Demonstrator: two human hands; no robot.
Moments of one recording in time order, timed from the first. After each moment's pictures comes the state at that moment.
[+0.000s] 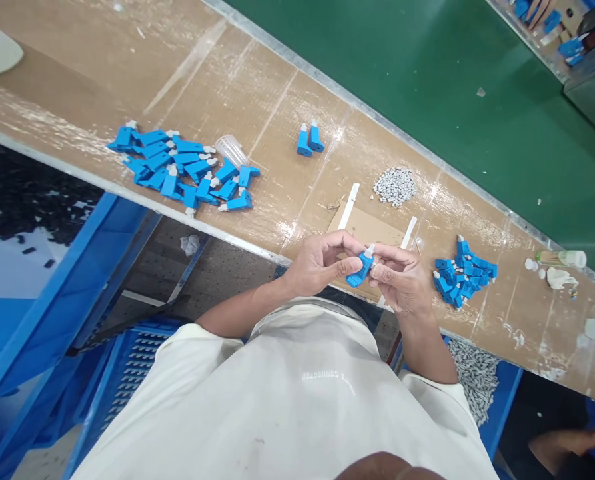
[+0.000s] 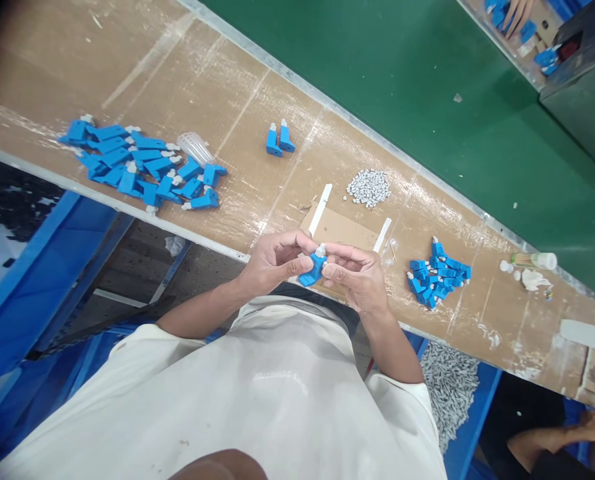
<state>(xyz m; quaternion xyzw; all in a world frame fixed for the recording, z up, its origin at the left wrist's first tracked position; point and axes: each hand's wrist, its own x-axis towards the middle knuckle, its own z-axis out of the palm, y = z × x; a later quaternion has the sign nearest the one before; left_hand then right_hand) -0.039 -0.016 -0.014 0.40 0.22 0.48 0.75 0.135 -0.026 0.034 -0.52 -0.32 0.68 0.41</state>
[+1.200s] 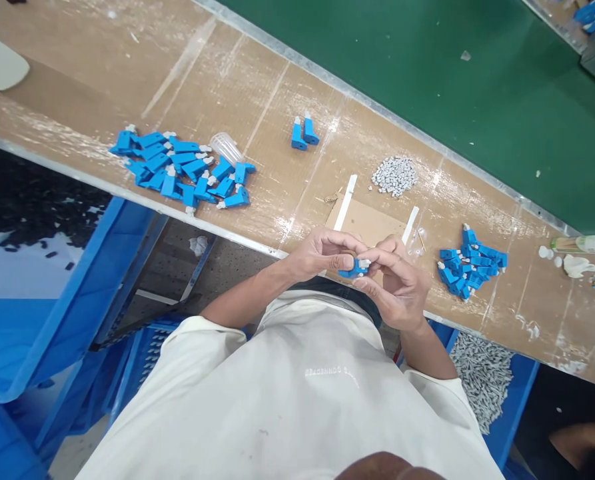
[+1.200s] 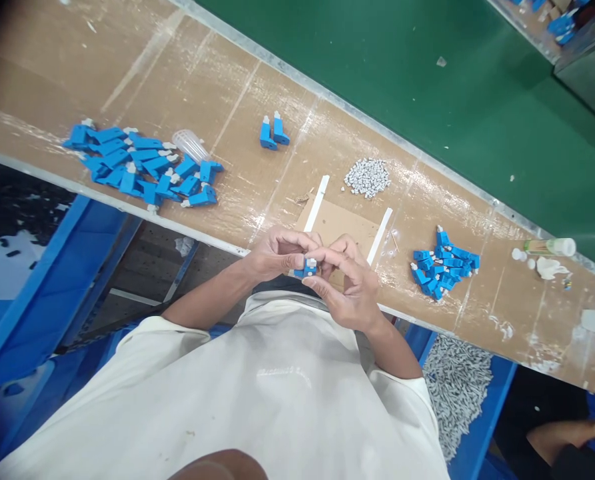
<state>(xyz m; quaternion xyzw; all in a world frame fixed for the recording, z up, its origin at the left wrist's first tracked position) -0.040 -0.003 -0.026 0.39 0.16 0.40 0.82 0.136 -0.056 0.027 -0.50 -0.64 0.41 0.41</state>
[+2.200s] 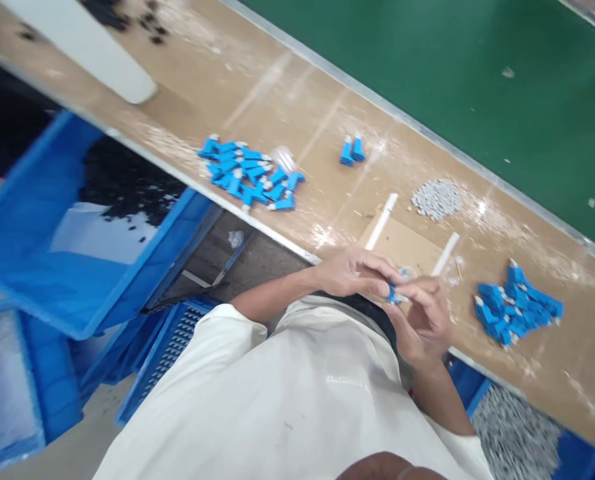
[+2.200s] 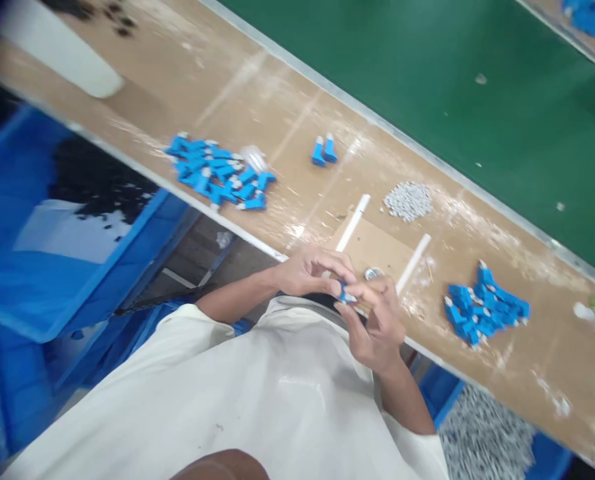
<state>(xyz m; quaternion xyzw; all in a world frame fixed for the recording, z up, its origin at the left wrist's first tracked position) -0.046 -0.001 -0.022 0.49 0.20 0.38 0.76 0.137 -0.073 0.012 -0.47 -0.70 0.29 0.45</state>
